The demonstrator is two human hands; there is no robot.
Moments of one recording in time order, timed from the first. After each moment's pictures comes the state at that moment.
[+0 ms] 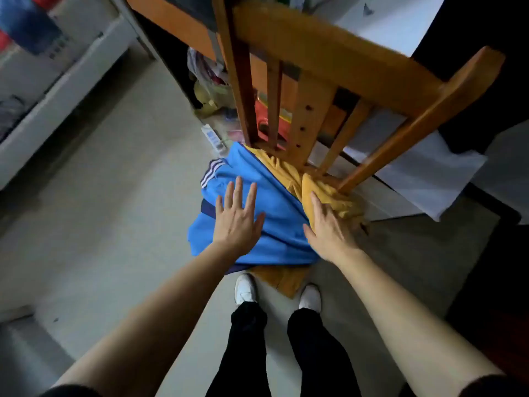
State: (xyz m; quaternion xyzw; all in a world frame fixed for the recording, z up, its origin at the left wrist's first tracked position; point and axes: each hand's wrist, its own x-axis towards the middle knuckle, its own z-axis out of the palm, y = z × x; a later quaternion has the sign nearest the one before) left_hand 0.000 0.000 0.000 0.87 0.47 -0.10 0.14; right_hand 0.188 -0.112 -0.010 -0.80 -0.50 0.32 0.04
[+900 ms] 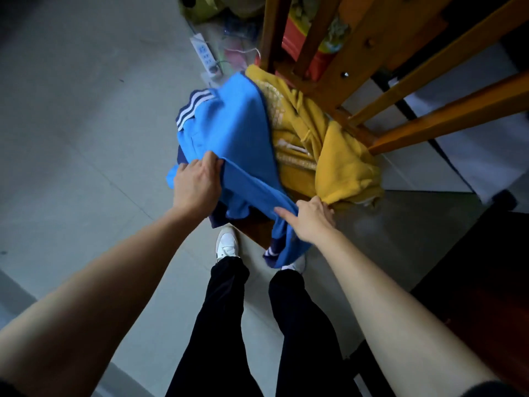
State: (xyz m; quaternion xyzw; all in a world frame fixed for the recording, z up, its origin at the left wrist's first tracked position) left_hand -0.089 0.026 -0.113 0.82 0.55 0.01 0.18; right_hand 0.116 -0.101 -0.110 -0.79 -0.43 0.40 -0.16
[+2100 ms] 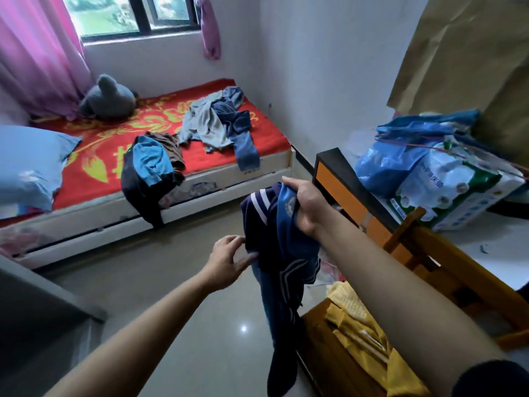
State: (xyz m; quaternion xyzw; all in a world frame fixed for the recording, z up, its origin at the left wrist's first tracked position) left_hand -0.346 0.064 0.278 0.71 0.62 0.20 0.28; right_hand -0.148 0.111 0.412 -0.47 -0.28 0.72 0.44
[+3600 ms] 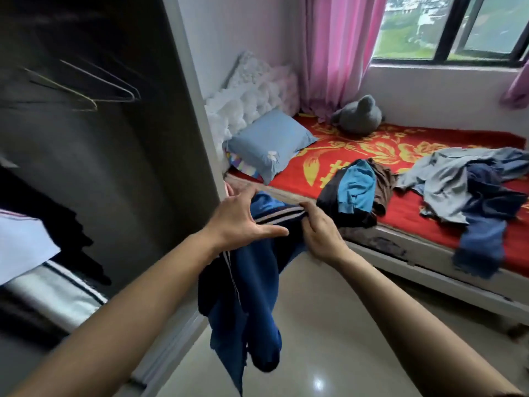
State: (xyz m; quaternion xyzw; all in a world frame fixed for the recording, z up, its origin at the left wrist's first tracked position) left_hand -0.626 0.069 0.455 0.43 0.85 0.29 0.01; right_hand -0.515 0.249 0.384 -0.15 -0.89 0.37 0.23
